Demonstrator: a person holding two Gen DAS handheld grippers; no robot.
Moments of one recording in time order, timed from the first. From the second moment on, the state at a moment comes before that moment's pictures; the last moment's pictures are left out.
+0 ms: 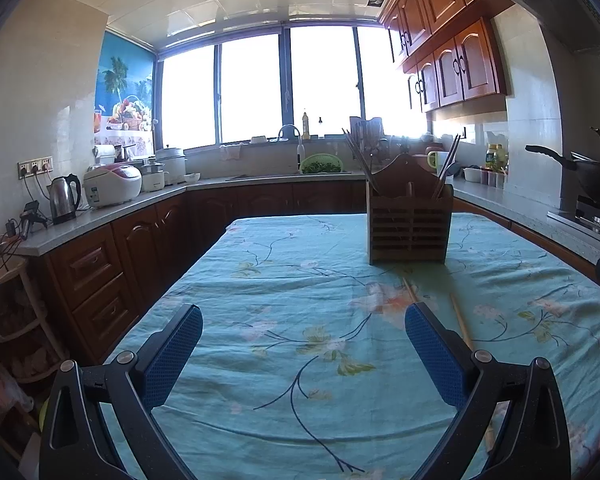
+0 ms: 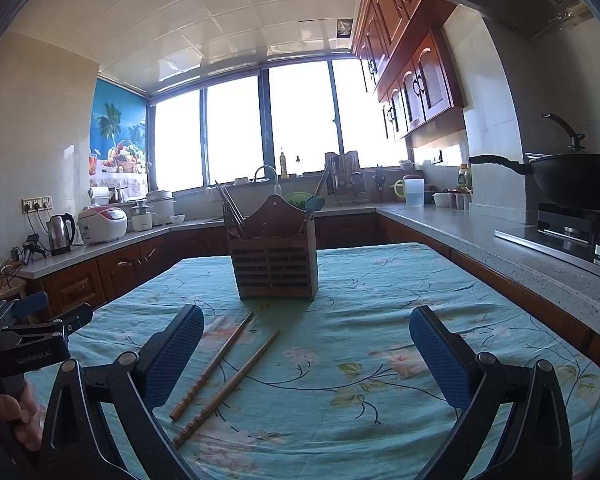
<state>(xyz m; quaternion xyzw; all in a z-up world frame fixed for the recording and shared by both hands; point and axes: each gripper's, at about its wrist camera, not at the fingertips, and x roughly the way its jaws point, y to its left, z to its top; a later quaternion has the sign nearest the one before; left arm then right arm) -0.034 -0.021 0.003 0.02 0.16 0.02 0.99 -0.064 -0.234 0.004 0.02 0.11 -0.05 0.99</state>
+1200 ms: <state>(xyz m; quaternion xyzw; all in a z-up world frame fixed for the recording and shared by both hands) -0.035 -0.029 0.002 0.02 0.17 0.02 0.98 -0.063 -0.234 0.002 0.02 0.11 -0.05 0.99</state>
